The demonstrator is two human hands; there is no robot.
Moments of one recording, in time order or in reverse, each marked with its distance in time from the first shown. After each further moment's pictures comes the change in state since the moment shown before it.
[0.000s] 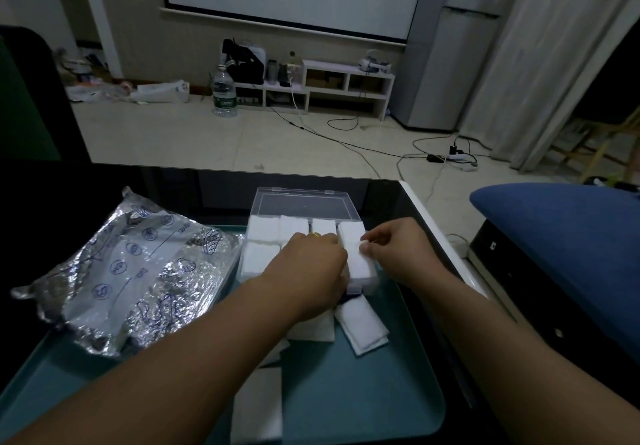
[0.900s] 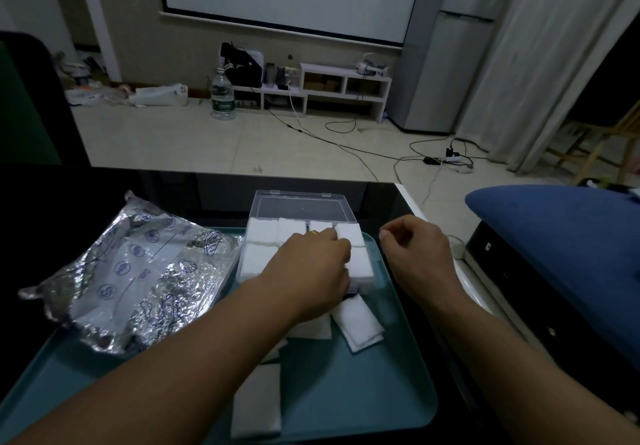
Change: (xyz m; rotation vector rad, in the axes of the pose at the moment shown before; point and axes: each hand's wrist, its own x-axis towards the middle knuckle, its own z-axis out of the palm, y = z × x) left_hand -0.011 0.006 -0.014 -0.106 0.054 -0.009; right_hand -0.028 0.004 -0.016 -0.033 0.276 -0.172
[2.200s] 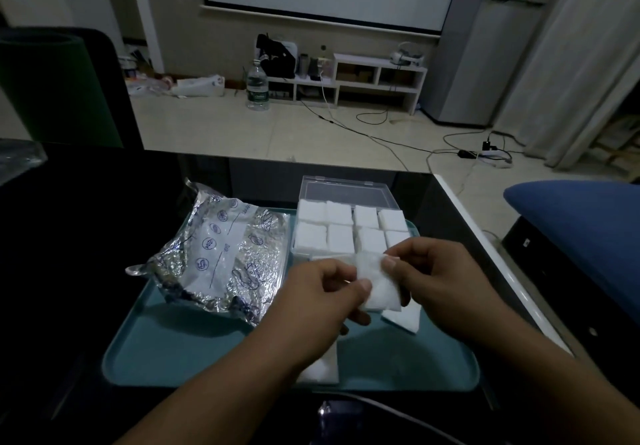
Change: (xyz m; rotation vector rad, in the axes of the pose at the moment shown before) left_hand -0.108 0.004 -0.015 -1.257 0.093 -0.502; right_hand -0.077 -0.072 -0.021 0.444 -0.423 0.047
